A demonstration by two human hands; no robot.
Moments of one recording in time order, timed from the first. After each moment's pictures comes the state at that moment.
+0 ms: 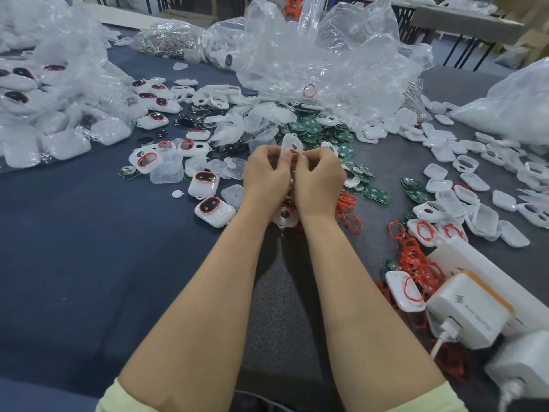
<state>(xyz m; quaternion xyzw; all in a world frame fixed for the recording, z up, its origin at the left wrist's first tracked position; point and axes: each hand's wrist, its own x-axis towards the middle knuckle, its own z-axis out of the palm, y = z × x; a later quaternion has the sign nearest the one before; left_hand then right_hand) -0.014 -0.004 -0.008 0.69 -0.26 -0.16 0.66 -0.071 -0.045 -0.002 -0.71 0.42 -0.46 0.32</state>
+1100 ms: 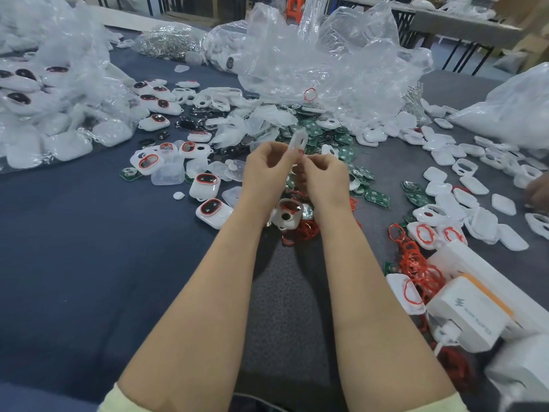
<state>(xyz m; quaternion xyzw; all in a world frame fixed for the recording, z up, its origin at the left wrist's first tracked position) -0.013 0.003 -0.005 0.61 -0.28 -0.20 0.71 -0.080 -0.059 0.001 -0.63 0.41 -0.37 0.54</state>
